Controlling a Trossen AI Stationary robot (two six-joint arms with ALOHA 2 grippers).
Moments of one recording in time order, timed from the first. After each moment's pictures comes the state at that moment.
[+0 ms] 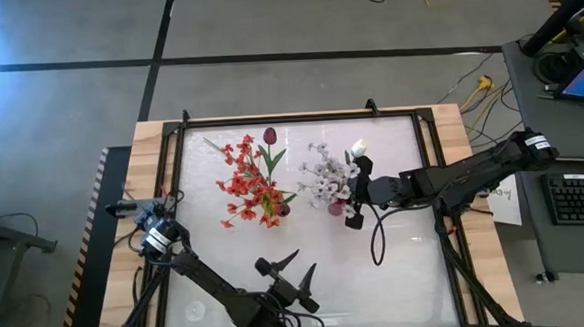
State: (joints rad) left arm -0.71 2.24 1.67 -0.55 -1.57 -0.90; right arm 0.18 1.23 0.79 -0.08 0.47 0.05
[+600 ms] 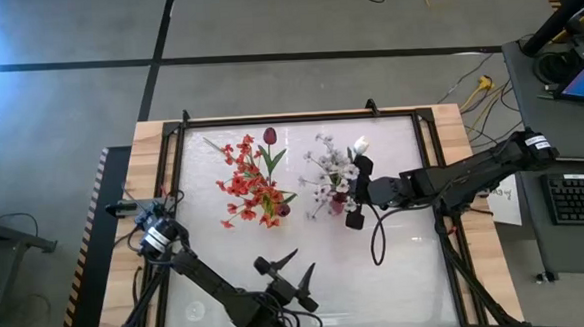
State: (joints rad) left arm -0.71 2.23 1.67 -0.57 -1.57 -0.96; right arm 0.19 1.23 0.79 -0.10 0.47 0.06
